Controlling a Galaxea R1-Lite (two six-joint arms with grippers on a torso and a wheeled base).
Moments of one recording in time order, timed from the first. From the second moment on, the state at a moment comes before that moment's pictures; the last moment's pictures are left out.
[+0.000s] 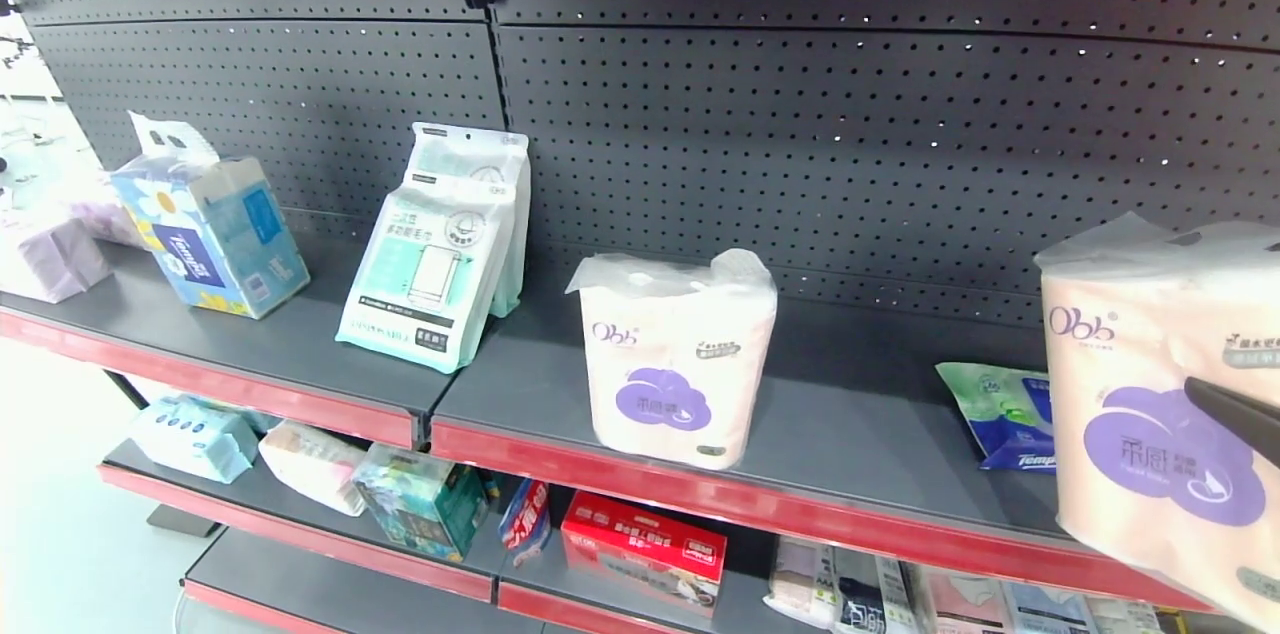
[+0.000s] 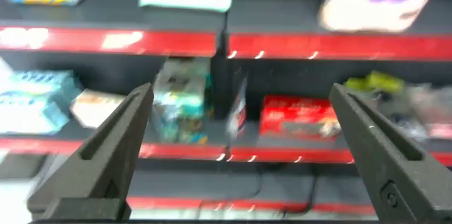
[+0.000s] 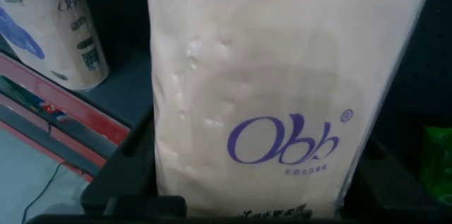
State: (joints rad) left arm -0.08 0.10 -0.06 0.05 -0.15 0.01; right arm -0.05 0.85 -0.48 -0.20 0.23 -0.24
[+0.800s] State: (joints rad) left arm 0.15 0.18 -0.03 0.02 -0.06 0.04; right arm -0.04 0.86 -0.47 -0.20 0.23 -0.24
